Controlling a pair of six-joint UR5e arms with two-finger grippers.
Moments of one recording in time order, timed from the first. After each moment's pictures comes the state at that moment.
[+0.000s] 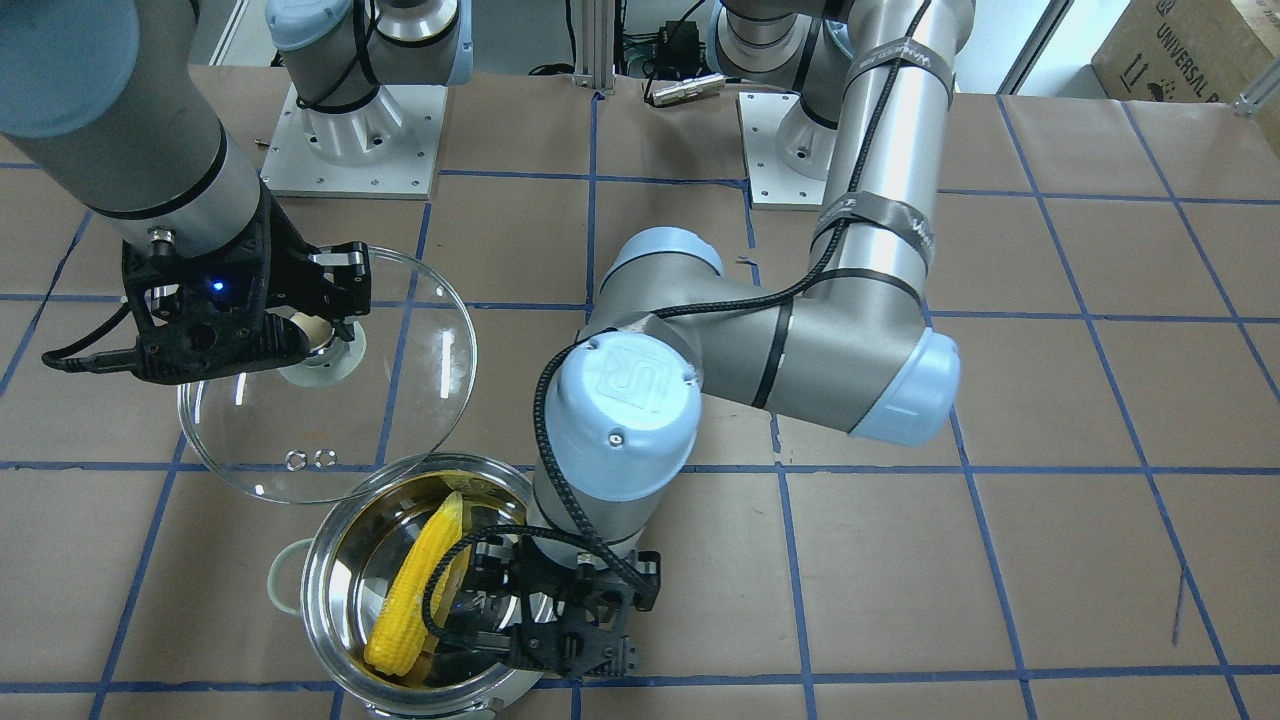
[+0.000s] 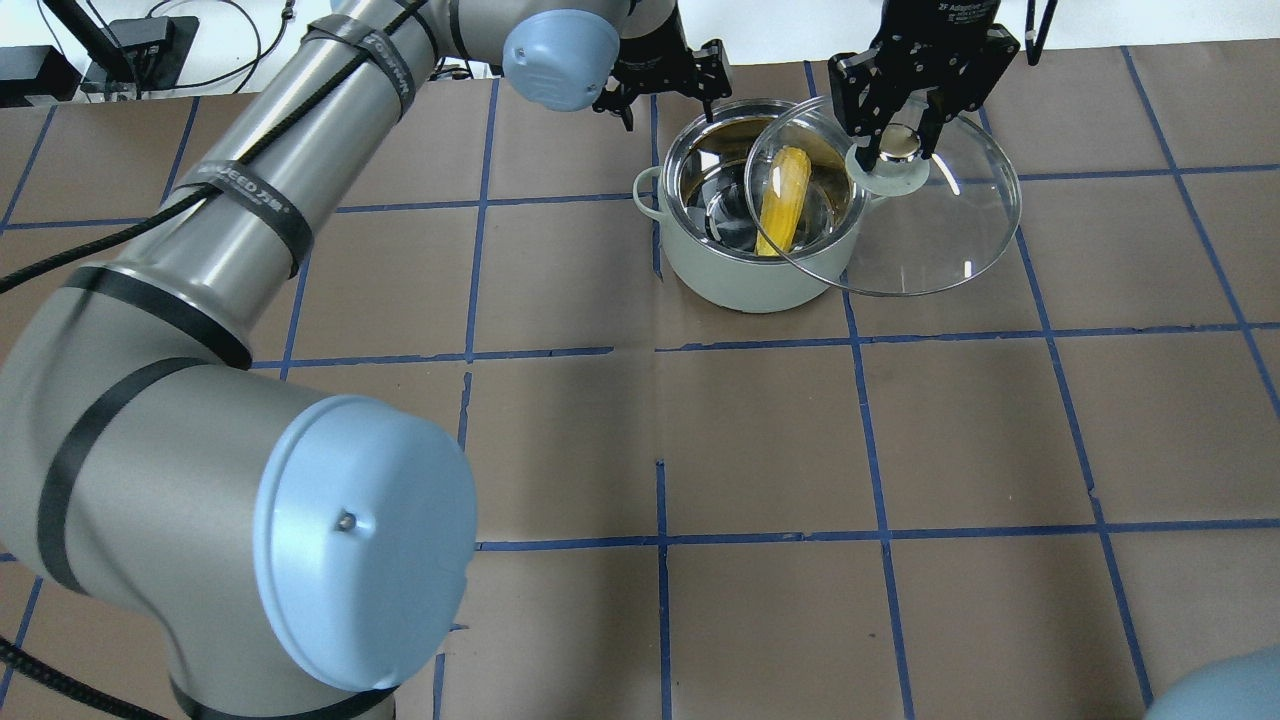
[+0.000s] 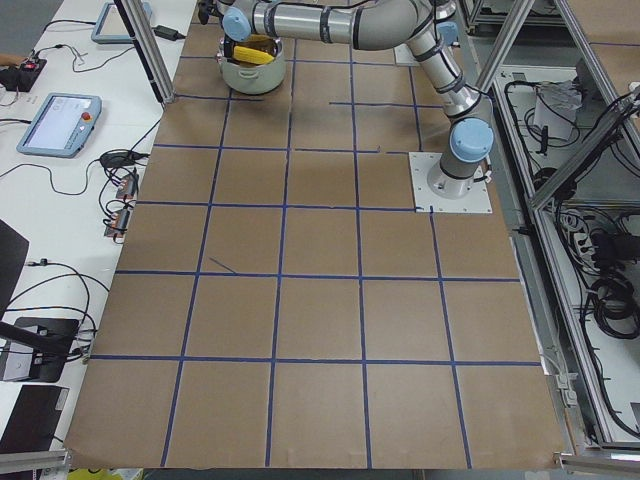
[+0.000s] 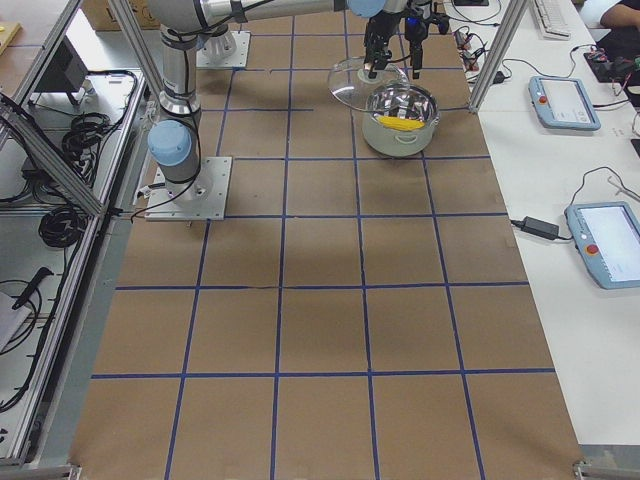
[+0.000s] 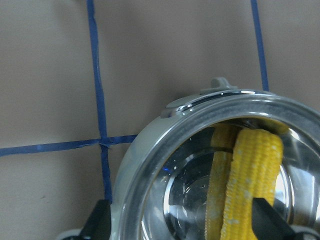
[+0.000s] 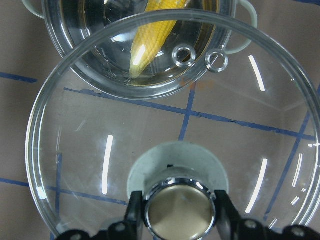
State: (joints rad) left arm -1.84 -2.32 -0.93 -1.30 1.45 -0.21; right arm 1.62 -1.28 1.18 -1.34 -1.57 -0.16
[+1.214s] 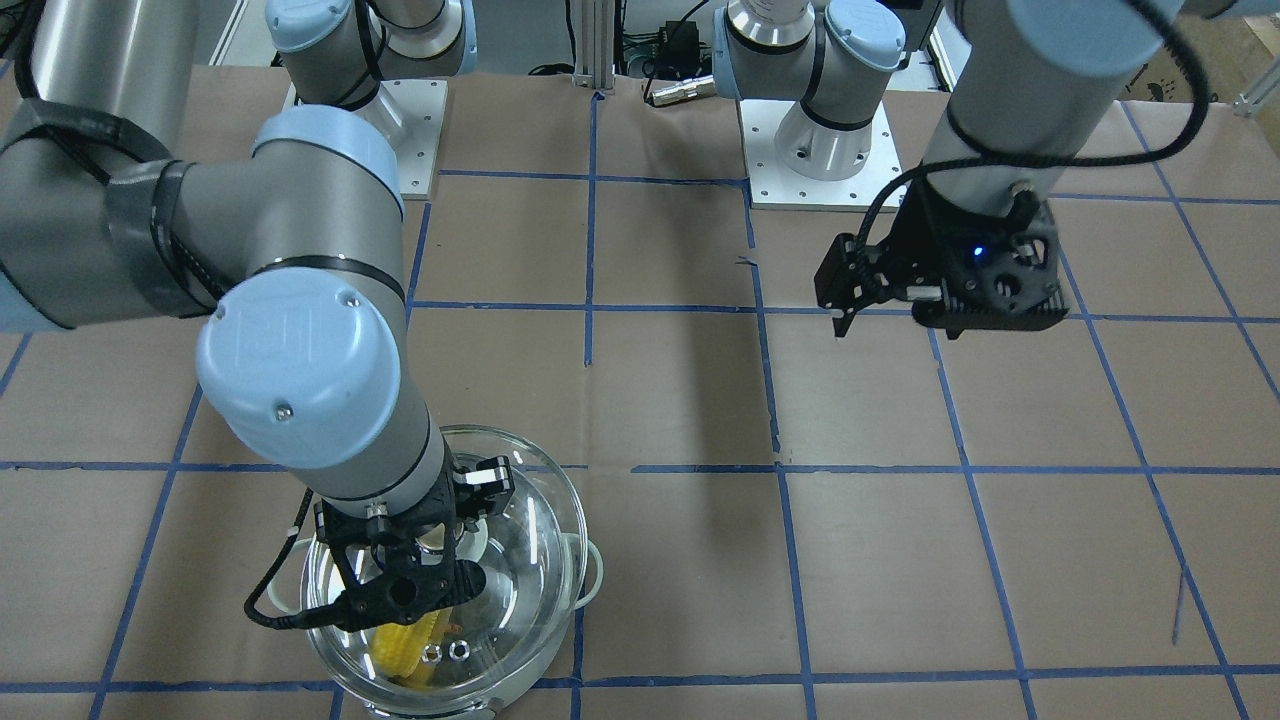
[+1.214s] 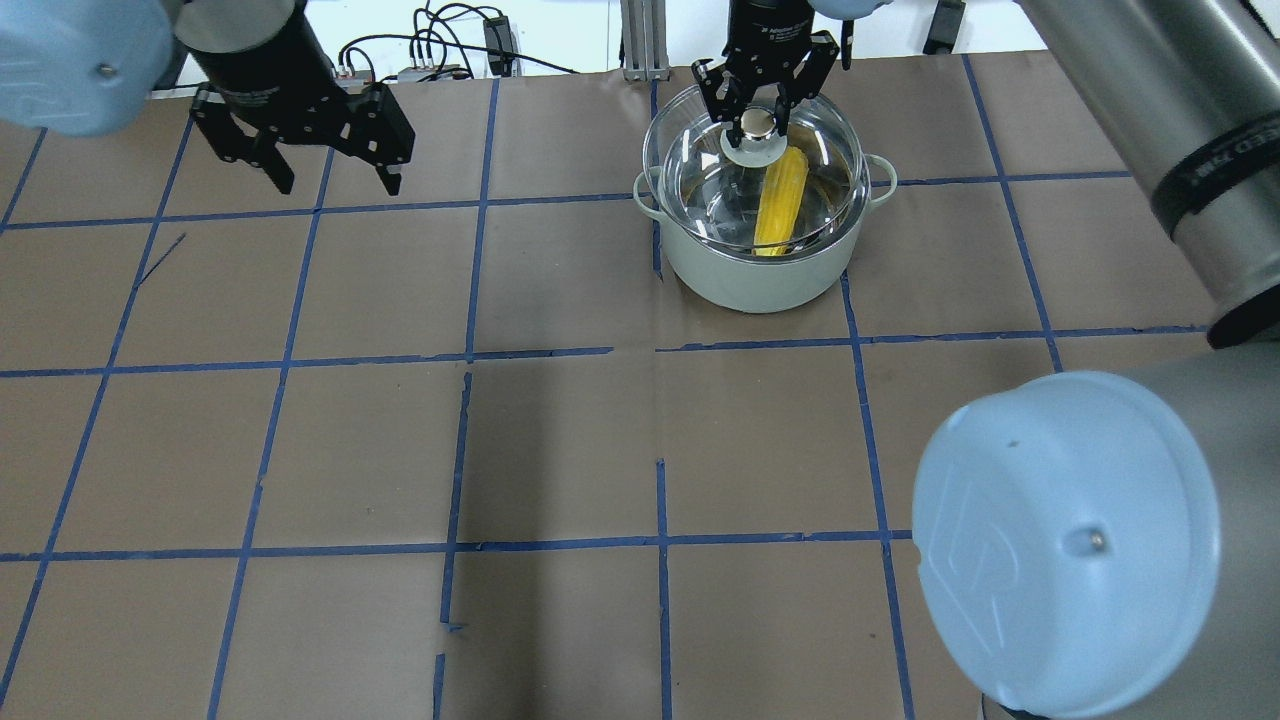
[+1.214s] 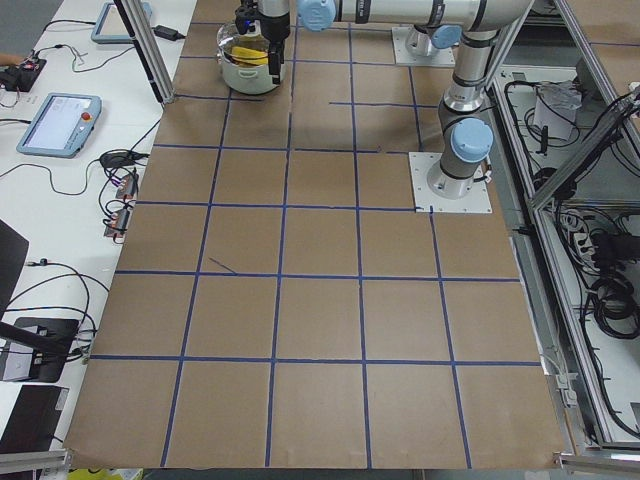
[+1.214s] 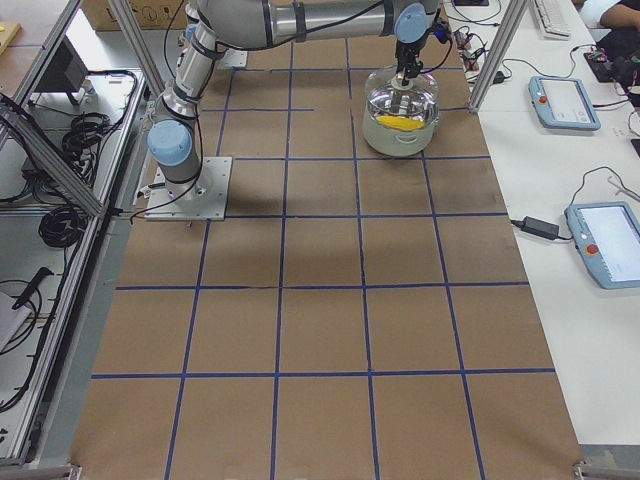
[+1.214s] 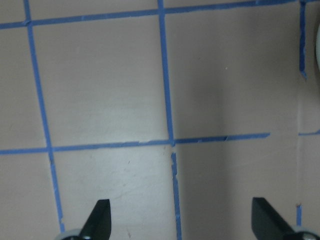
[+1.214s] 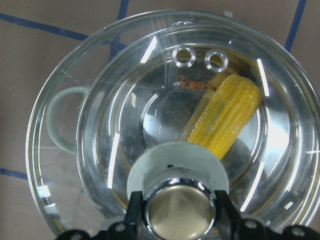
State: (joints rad) left arm -1.55 -1.69 -1.42 -1.57 1.62 0.04; right arm 1.74 -0.93 0.96 -1.55 -1.56 -0.09
